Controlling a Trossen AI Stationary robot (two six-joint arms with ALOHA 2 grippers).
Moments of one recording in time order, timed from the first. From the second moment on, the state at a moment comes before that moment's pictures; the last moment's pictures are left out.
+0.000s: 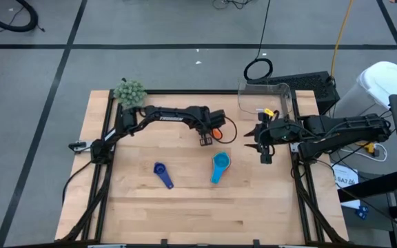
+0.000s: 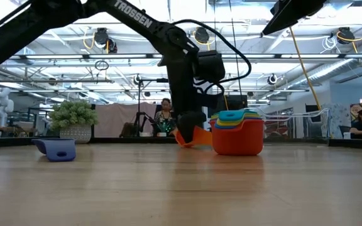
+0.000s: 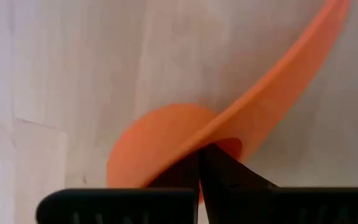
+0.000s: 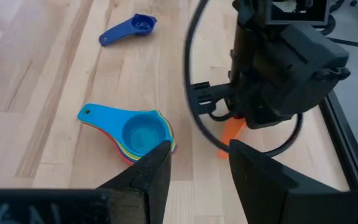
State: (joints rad) left arm 0.23 2.32 1.83 -0.84 -0.21 0.12; right arm 0.09 0.93 0.93 -0.70 0.18 -0.06
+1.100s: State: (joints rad) left arm 0.14 2.13 1.82 -1.10 -0.14 0.03; right arm 0.09 0.93 0.93 -0.69 0.15 -0.07
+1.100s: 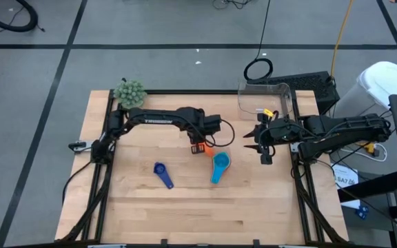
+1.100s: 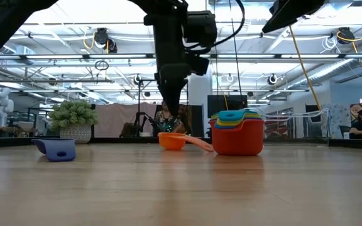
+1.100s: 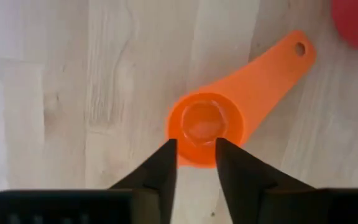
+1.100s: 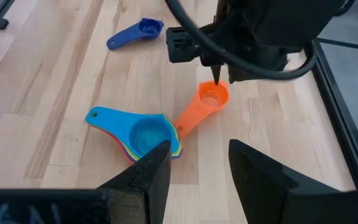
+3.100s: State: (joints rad) left arm 0.04 1.89 1.62 -0.80 -0.09 0.67; right arm 0.09 0.91 0.93 -0.89 0.22 -0.05
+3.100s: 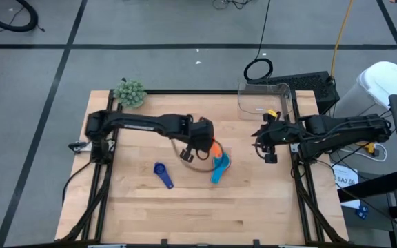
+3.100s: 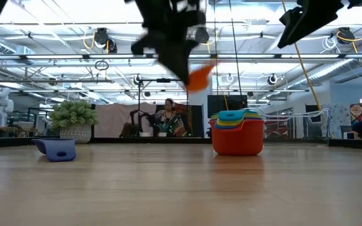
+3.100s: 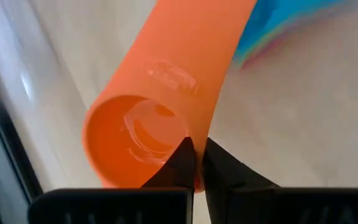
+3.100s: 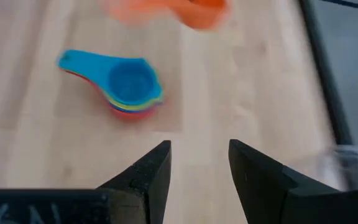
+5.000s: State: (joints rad) left arm -0.04 2.17 1.82 -0.74 -0.03 1.20; right arm 0.12 0.78 0.93 -0.82 0.28 0.12
